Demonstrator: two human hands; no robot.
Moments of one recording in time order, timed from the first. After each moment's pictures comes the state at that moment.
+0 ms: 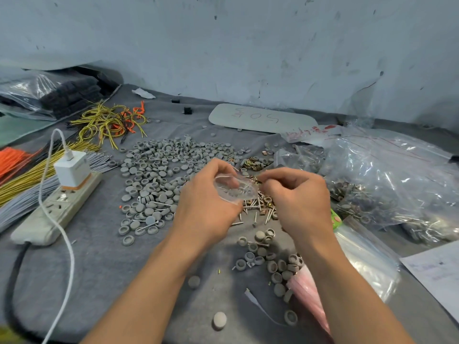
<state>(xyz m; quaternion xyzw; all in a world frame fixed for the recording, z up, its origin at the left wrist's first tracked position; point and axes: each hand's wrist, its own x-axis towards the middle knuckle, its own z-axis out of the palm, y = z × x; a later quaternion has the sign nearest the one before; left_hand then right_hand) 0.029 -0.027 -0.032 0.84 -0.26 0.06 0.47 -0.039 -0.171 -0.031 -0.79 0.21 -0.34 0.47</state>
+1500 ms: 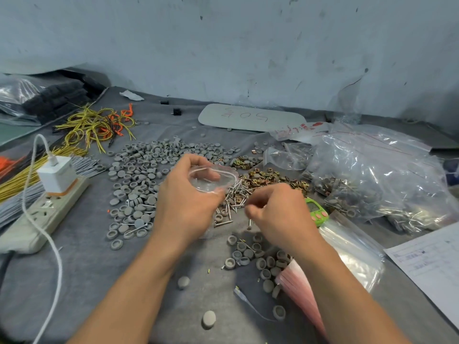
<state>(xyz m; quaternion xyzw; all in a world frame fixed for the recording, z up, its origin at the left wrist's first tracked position) 0.034 -0.024 -0.033 0.80 -0.22 0.07 0.55 -0.048 -0.179 -0.039 -0.92 0.21 -0.15 0.31</state>
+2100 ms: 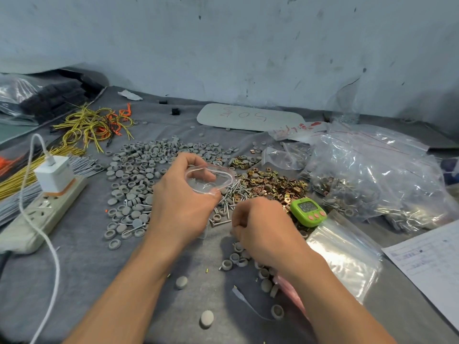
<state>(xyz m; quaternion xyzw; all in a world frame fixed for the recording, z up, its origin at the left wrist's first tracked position) 0.032 -0.021 -0.031 0.82 -0.21 0.09 0.52 -0.051 -0.161 -0.048 -0.95 0.15 -0.08 0.25</state>
